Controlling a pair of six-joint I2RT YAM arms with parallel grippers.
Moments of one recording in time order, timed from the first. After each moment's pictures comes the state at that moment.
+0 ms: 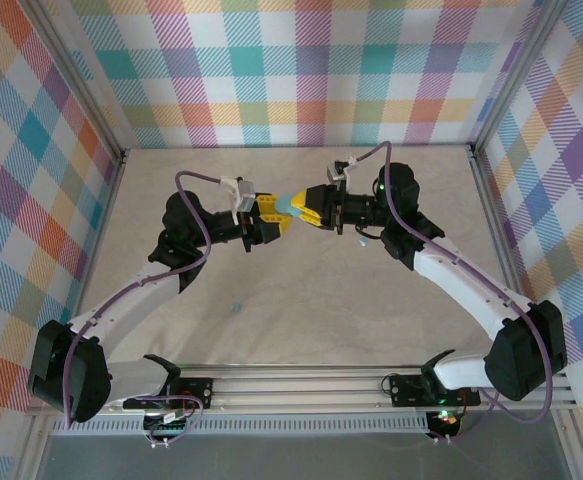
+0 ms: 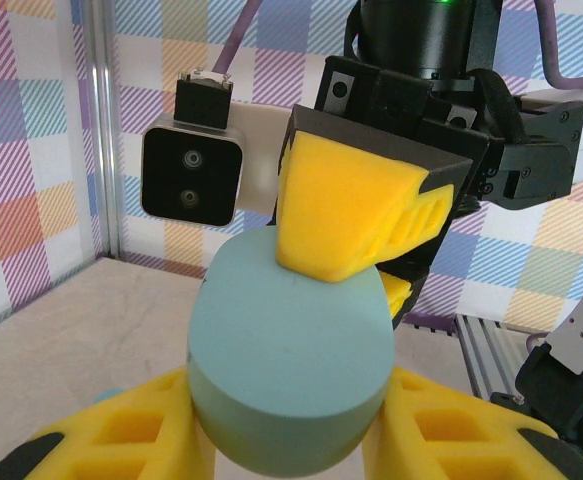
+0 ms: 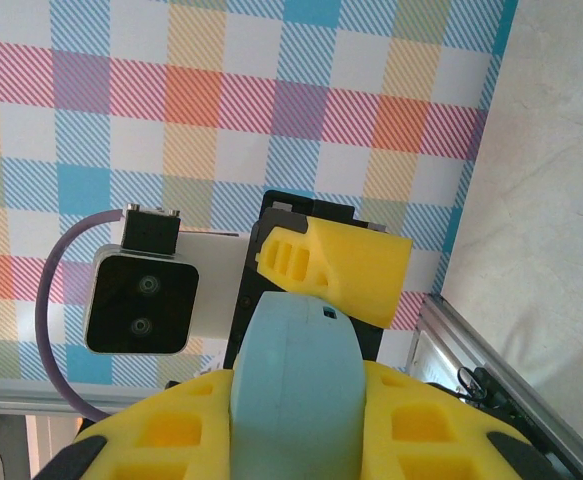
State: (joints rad) left arm -0.45 1.24 0.84 0.50 0.88 -0.16; right arm 0.54 1.33 1.07 0.21 -0.90 1.35
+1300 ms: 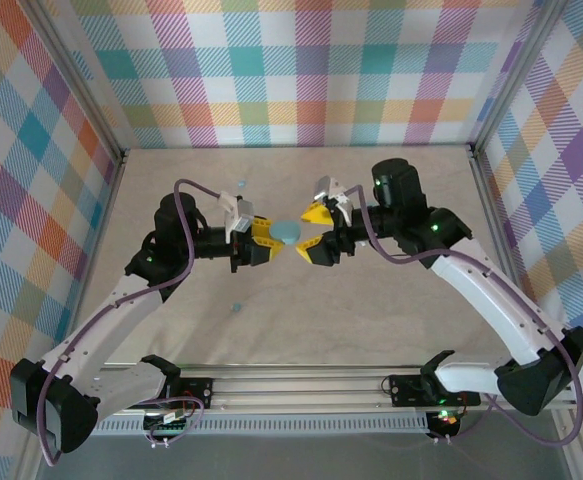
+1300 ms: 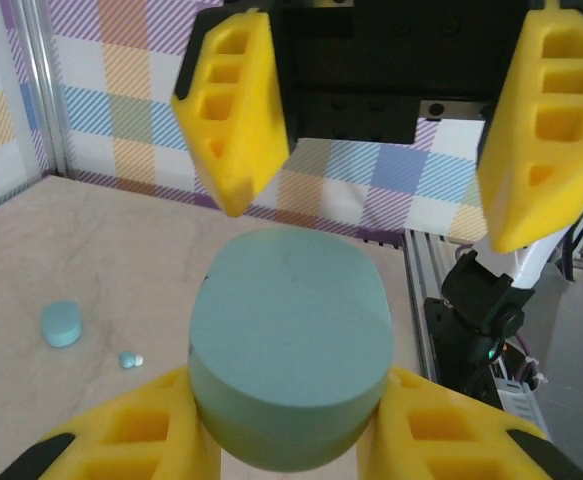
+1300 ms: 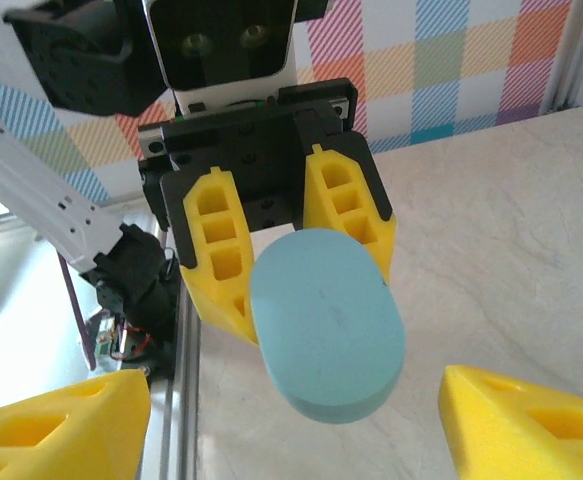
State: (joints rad) left arm -0.45 1.07 0.90 -0.05 0.95 0.07; right arm 0.63 1.26 1.34 -0.60 -0.82 -0.25
